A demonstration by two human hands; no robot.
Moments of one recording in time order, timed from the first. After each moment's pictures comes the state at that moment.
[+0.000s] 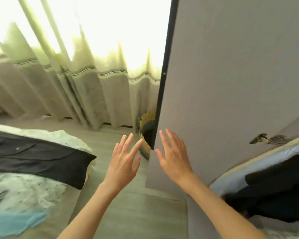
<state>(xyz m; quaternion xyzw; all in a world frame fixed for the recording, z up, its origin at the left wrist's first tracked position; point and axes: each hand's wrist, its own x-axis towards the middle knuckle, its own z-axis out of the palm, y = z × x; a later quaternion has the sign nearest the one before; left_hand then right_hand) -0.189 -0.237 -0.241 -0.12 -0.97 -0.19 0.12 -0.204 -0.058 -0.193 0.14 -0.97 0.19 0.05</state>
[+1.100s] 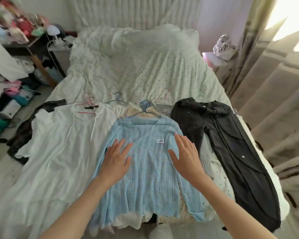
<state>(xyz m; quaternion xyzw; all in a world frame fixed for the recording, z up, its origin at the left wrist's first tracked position) 0.235 -0.757 -0.290 0.58 -0.80 -0.16 0.06 -0.007 -0.723 -0.260 0.68 -0.70 0.17 -0.16</state>
